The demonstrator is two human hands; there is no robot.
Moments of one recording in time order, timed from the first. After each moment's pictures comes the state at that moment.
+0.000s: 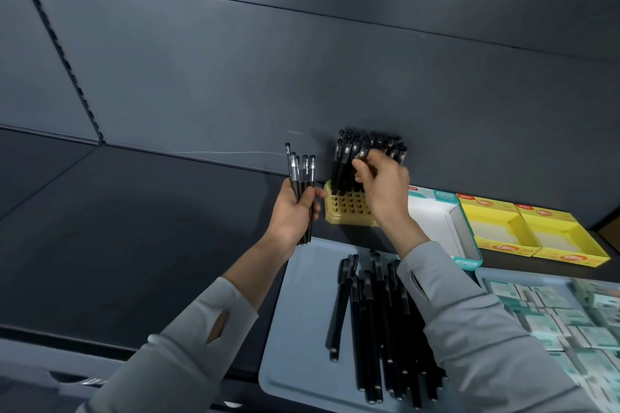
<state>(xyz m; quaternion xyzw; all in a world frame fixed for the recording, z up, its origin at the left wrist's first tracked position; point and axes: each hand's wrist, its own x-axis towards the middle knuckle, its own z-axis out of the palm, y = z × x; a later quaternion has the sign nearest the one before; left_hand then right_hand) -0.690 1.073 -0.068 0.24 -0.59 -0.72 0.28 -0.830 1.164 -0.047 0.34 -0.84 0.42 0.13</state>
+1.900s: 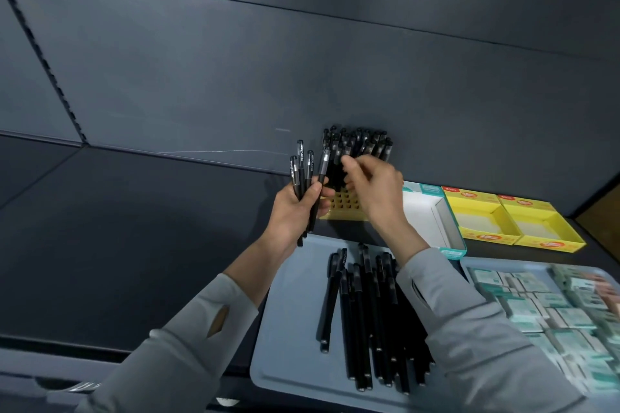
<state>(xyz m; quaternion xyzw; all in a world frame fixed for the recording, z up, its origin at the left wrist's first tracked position) -0.697 1.089 -0.065 0.21 -0.56 -0.76 0.26 -0.808 1.184 -0.037 0.33 -0.82 0.47 0.08</state>
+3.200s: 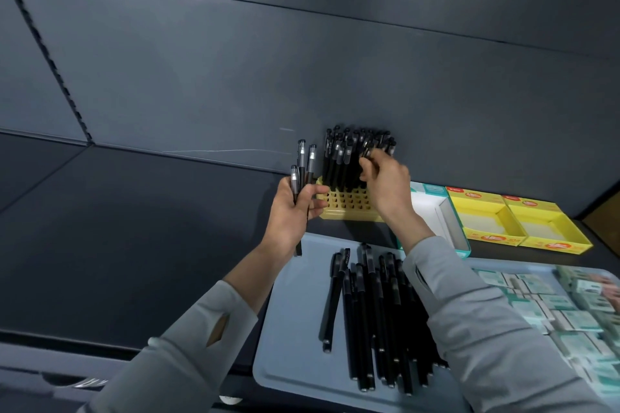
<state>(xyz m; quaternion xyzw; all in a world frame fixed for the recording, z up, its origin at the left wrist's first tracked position) -0.689 1.086 -0.072 0.21 -0.58 -0.73 0.29 -0.837 1.183 -0.043 0.33 -0.86 0.37 0.11</state>
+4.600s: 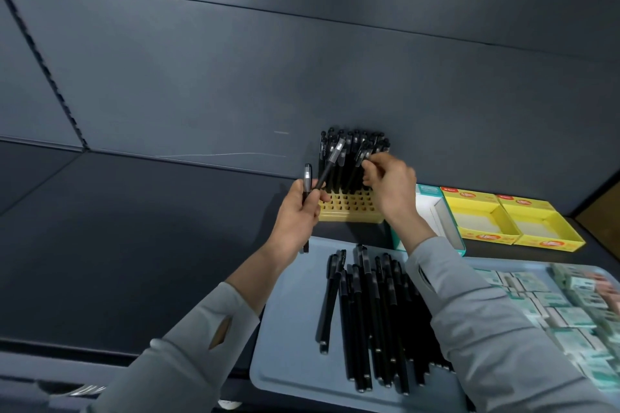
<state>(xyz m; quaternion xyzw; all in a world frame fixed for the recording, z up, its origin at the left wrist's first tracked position) -0.694 1.095 -0.070 0.18 -0.65 -0.70 0.25 -0.840 1.195 -0.041 0.29 -0.85 0.43 0.11</state>
